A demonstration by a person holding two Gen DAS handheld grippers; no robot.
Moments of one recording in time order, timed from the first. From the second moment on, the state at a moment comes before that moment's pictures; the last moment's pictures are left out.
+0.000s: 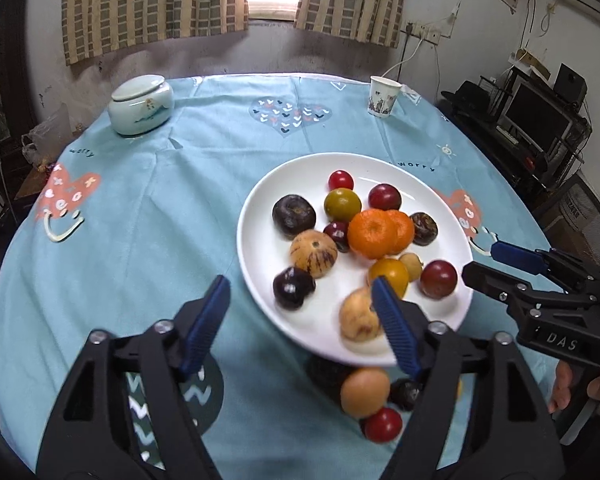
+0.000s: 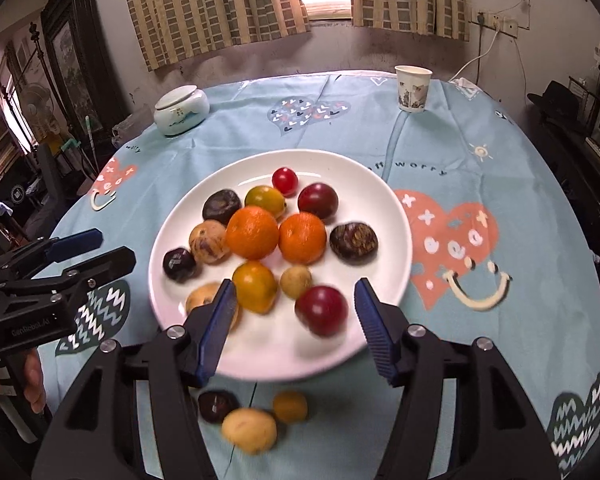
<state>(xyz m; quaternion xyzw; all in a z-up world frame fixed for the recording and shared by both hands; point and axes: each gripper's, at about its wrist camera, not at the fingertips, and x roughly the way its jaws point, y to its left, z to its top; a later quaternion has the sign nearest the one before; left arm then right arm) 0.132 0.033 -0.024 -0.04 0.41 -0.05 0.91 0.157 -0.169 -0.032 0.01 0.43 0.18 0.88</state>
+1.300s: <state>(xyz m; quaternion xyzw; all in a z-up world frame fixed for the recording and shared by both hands) 0.038 0.029 -0.086 -0.06 0.46 -0.08 0.88 0.076 -0.156 -0.098 0.02 0.47 0.19 0.86</state>
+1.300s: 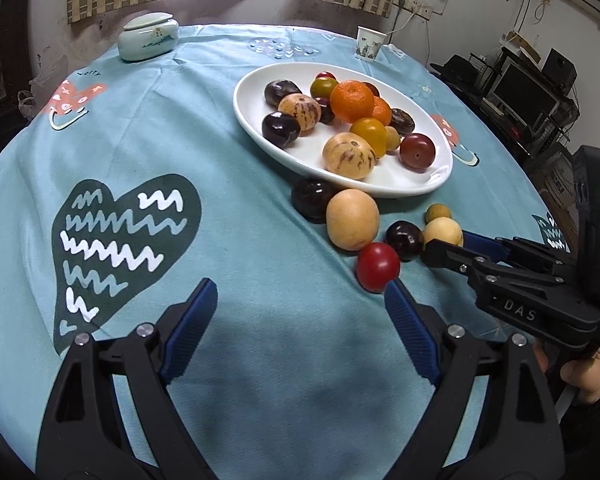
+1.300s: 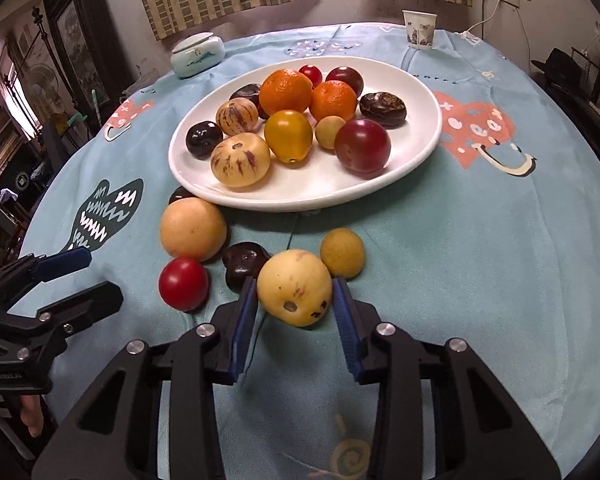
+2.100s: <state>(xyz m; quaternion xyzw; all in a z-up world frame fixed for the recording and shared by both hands) 0.067 -0.022 -0.110 -0.03 0.47 -0.10 0.88 0.042 -0.204 -0.088 0.08 0.46 0.19 0.86</state>
